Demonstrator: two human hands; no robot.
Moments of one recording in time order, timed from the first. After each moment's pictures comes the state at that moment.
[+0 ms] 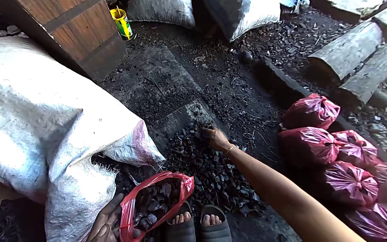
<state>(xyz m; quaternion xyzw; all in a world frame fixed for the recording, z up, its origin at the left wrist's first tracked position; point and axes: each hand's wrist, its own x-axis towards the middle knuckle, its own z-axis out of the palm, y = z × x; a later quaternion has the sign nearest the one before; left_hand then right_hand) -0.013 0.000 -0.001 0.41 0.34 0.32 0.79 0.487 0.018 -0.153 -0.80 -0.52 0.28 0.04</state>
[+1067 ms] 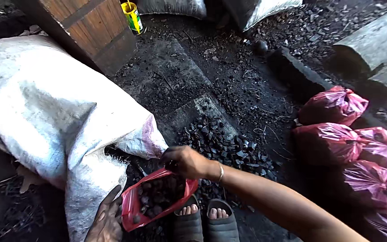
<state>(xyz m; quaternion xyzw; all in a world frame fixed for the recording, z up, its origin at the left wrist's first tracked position) -0.015 -0.005 0.002 0.40 0.40 0.38 0.73 0.309 0.019 -0.024 -0.46 -0.73 0.36 0.35</state>
